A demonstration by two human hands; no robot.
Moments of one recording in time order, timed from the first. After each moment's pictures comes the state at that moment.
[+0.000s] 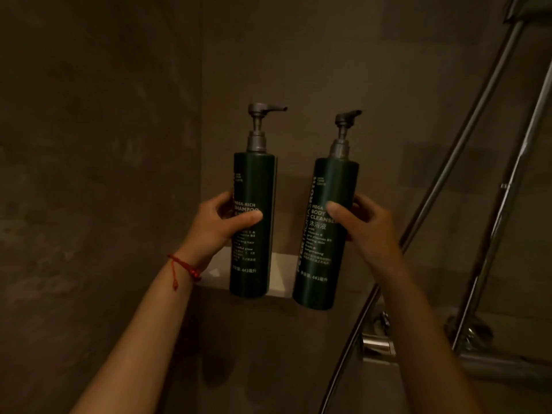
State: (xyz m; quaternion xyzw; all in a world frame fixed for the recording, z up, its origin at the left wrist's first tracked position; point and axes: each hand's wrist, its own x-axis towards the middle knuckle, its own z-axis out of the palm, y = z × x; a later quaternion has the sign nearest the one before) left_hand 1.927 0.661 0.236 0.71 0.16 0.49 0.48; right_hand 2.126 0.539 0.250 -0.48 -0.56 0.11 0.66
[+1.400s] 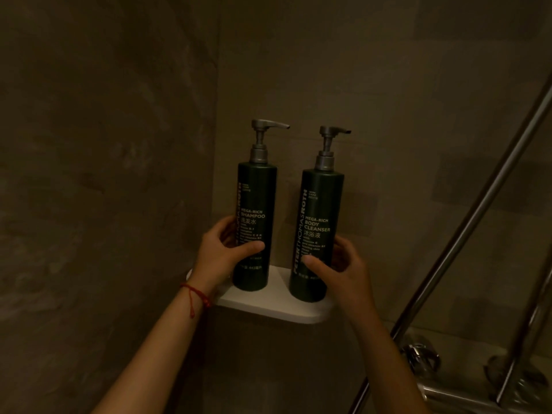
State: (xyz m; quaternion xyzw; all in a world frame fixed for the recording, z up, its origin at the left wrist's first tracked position) left_hand 1.945 0.706 0.196 0.64 0.23 0.57 0.47; right_hand 2.129 0.605 0.185 -0.51 -0.55 0.15 0.65
